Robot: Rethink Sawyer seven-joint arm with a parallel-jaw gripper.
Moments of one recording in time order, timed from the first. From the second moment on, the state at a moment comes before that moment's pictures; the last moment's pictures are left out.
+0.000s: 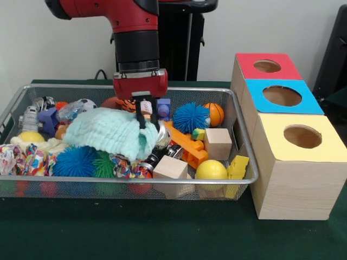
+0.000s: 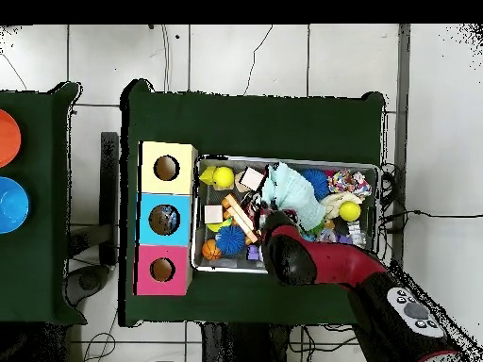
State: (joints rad) arm -0.69 -0.59 0.32 1.92 -0.46 -0.06 1.71
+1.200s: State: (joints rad) arm -0.51 -0.80 0.08 1.96 -0.44 0.03 1.71
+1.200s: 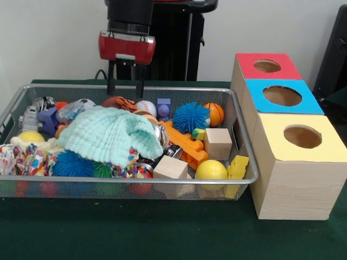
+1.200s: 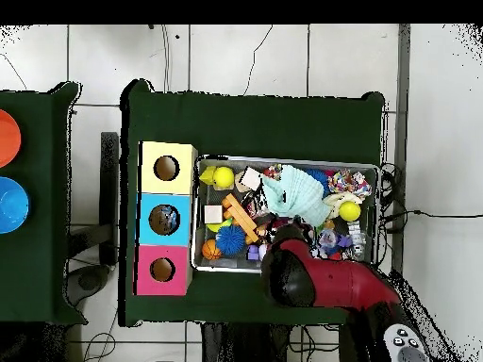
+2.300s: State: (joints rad) arm -0.96 -0.74 0.37 1.94 -0.44 0.05 1.71
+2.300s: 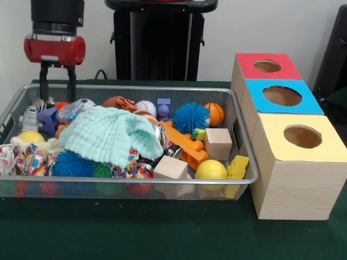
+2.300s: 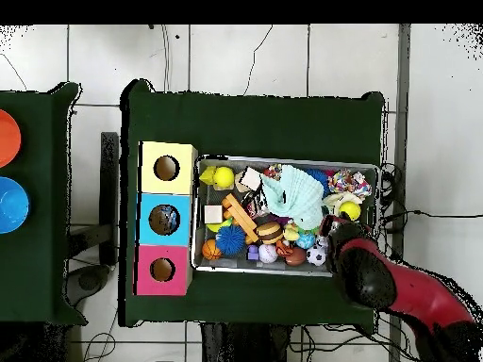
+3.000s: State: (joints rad) arm -1.04 -0.67 0.50 1.94 -0.44 0.14 1.71
